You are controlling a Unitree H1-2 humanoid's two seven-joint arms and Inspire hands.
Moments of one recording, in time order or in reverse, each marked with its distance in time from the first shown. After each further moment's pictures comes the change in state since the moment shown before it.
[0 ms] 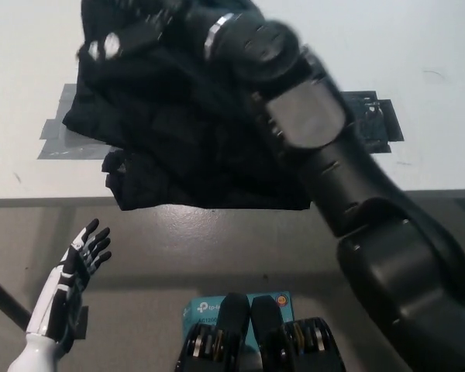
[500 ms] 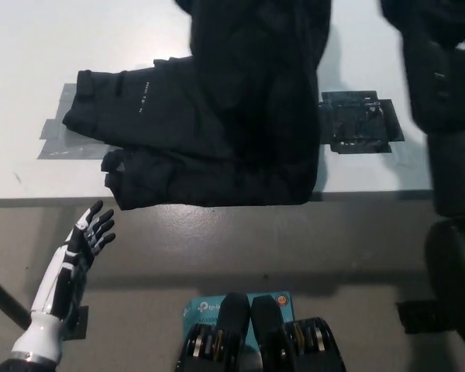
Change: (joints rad) left_arm -0.082 0.000 0.000 0.049 -0.001 0.009 0.000; right_arm 0.132 -0.249 -0.178 -0.432 0.120 0.162 0.019
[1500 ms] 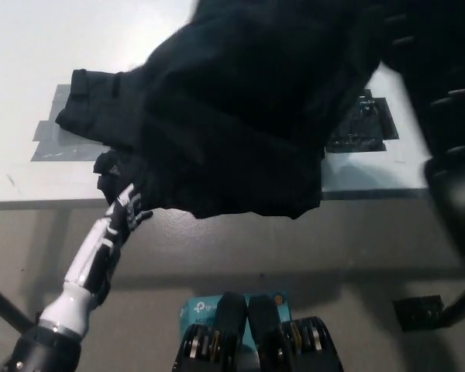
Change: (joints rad) left_arm -0.064 0.018 -0.106 0.002 0.035 0.010 -0.046; right_arm -0.292 0.110 0.451 0.024 0.035 0.147 0.129
